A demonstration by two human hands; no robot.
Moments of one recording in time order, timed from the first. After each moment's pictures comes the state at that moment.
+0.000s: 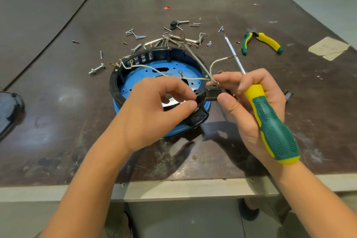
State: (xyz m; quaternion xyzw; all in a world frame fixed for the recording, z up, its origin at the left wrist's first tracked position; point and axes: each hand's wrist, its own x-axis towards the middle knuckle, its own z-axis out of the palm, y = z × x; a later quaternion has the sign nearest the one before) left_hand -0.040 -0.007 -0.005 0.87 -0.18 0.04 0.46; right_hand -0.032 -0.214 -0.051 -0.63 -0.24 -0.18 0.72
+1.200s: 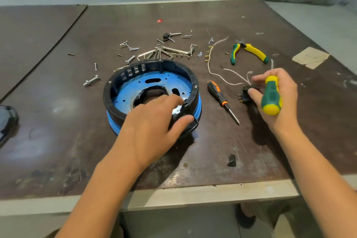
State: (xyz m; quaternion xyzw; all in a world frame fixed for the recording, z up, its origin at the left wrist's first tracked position) left_hand -0.040 -0.024 -0.023 0.96 -0.17 0.10 0.19; right_hand 0.020 -0.303 -0.064 -0.83 0.01 -0.28 0.48
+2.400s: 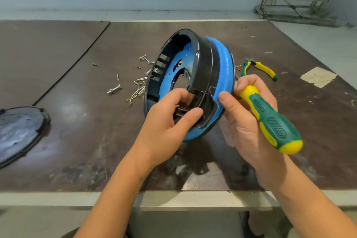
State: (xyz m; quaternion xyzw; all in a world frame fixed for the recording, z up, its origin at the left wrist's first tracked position) left_hand -0.052 -0.009 -0.004 0.81 -0.19 0.10 0.54; right_hand -0.032 -0.187 -0.013 -0.58 -0.16 -0.18 0.78
